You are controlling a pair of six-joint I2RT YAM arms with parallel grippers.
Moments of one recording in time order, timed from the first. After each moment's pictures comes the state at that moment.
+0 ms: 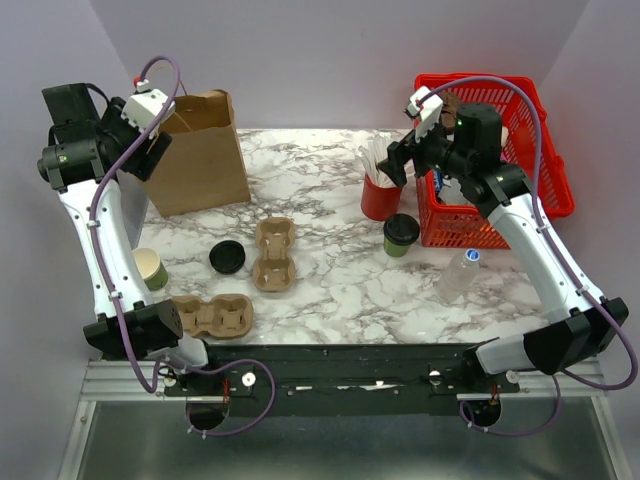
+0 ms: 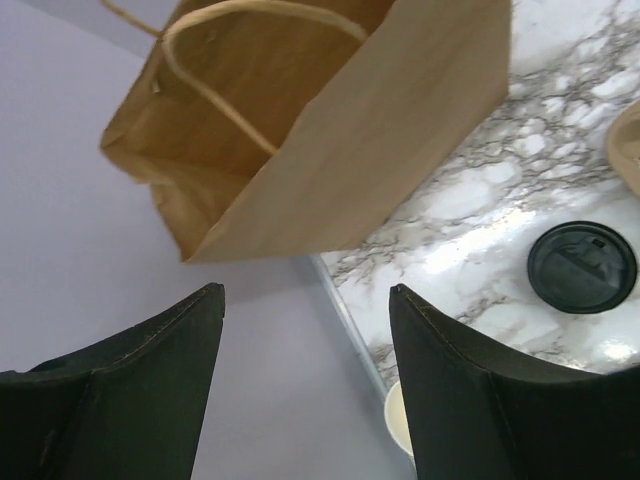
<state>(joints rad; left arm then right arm) 0.34 1.51 2.00 -1.13 0.43 0.87 0.36 1.40 1.54 -0.46 -0.35 -0.30</state>
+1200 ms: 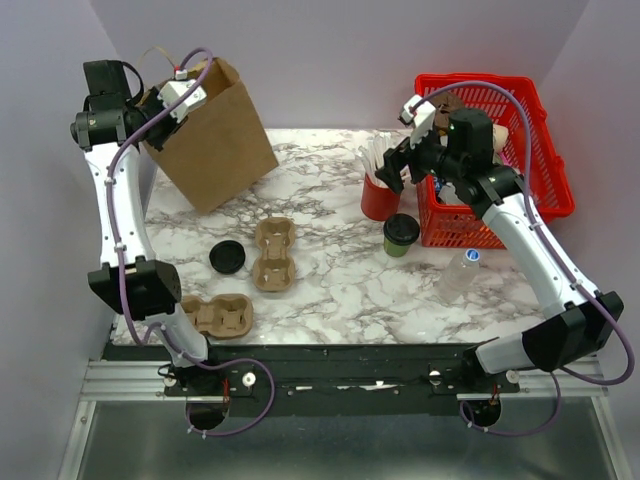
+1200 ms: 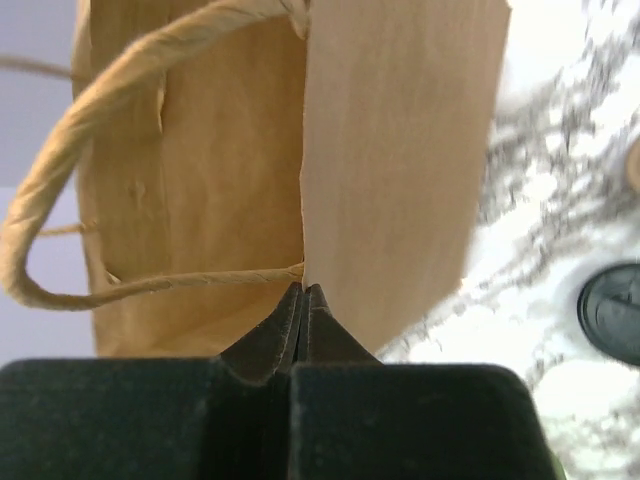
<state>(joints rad) 0.25 1.78 2.18 -1.11 0.52 1.03 0.36 1.42 1.49 -0.45 -0.37 -0.30</state>
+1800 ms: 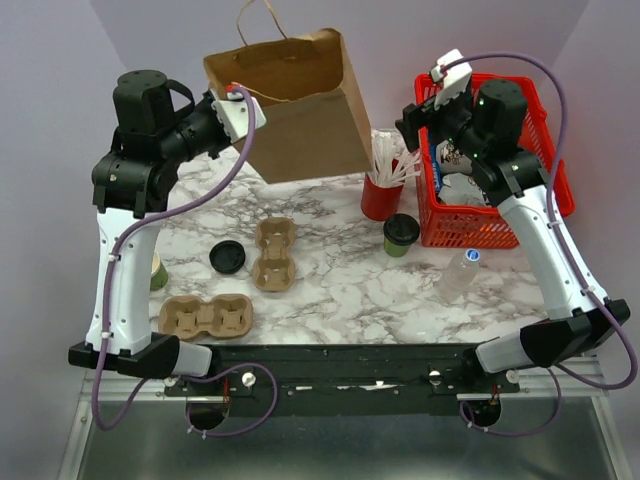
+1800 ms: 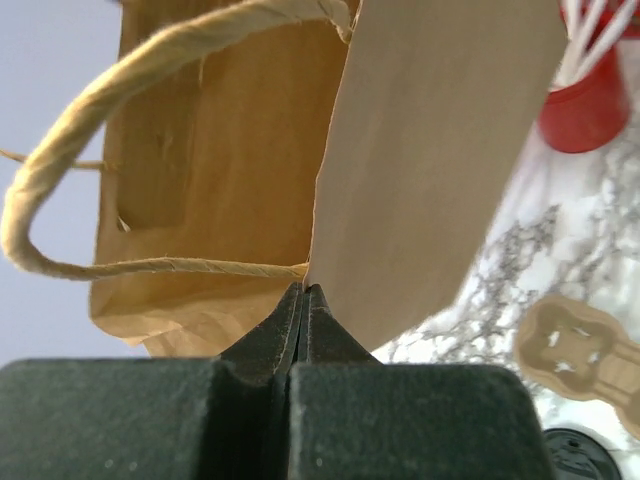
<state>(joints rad) -0.16 1.39 2.02 -0.87 0.56 0.88 0.33 1.44 1.68 -0.39 -0.18 -0.28</state>
